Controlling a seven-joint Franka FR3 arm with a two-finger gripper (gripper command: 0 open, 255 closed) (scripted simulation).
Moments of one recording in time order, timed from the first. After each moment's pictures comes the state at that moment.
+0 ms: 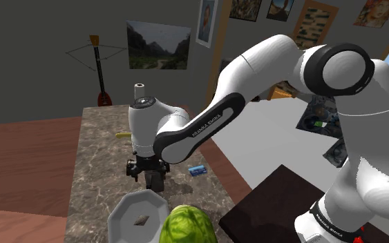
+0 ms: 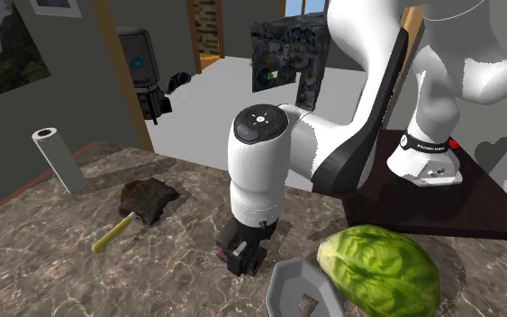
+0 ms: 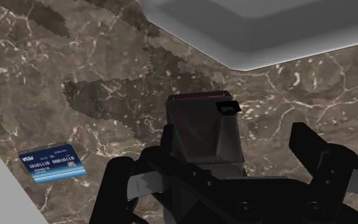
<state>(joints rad) 0.30 0.63 0.42 -1.80 -0.41 2.32 1.45</state>
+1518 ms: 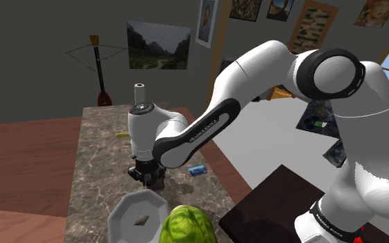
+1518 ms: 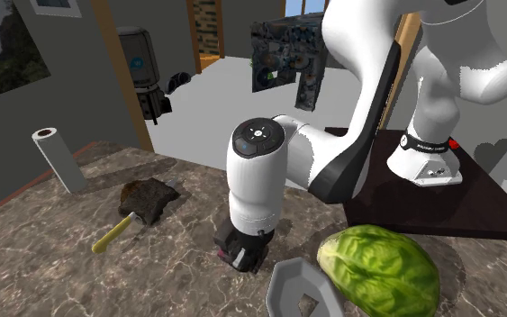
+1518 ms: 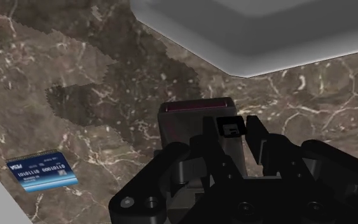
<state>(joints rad) 0.32 0.67 0.40 -1.78 -0.43 2.34 1.47</state>
